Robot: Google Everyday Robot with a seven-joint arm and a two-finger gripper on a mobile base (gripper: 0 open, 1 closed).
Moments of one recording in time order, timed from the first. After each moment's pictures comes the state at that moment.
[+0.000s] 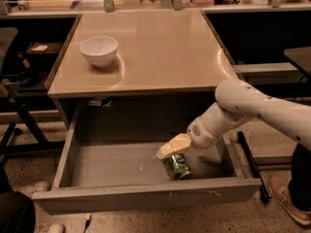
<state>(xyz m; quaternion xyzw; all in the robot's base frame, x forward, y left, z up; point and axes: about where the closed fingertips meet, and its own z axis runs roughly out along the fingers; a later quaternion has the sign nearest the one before) 0.490 -0.084 0.642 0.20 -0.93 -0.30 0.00</state>
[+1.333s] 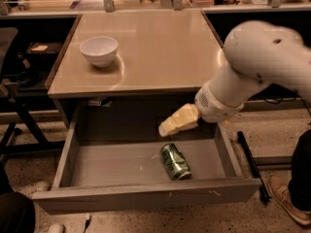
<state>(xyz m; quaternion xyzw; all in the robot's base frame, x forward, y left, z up) 0.478 -0.106 0.783 0.16 -0.97 -0.16 -0.07</state>
